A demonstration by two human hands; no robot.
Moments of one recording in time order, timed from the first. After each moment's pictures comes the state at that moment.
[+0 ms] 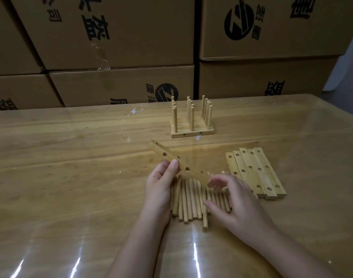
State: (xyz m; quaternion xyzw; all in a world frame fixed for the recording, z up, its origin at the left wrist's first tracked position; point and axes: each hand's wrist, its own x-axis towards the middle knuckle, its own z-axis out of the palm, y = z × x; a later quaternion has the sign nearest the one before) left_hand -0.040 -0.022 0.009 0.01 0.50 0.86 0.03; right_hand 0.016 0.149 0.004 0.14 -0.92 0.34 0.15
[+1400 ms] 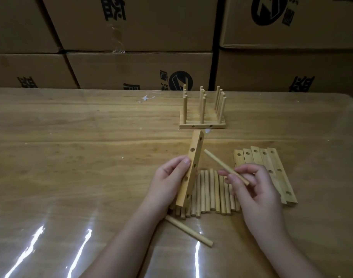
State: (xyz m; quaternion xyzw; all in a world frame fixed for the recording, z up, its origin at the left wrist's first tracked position) left_hand -0.031 -0.018 0.016 0.05 0.67 0.74 0.07; right_hand 0.007 0.157 0.007 0.08 -0.77 0.59 0.23
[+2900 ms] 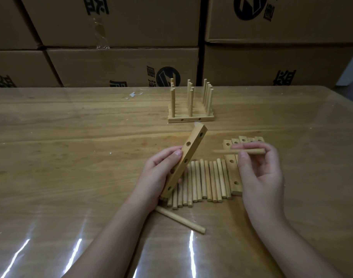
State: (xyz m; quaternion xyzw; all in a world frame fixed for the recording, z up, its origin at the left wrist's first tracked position) left_hand -0.029 -0.020 0.018 0.08 0.65 0.75 0.09; right_hand 0.006 0.162 0.009 0.04 -0.69 0.64 0.32
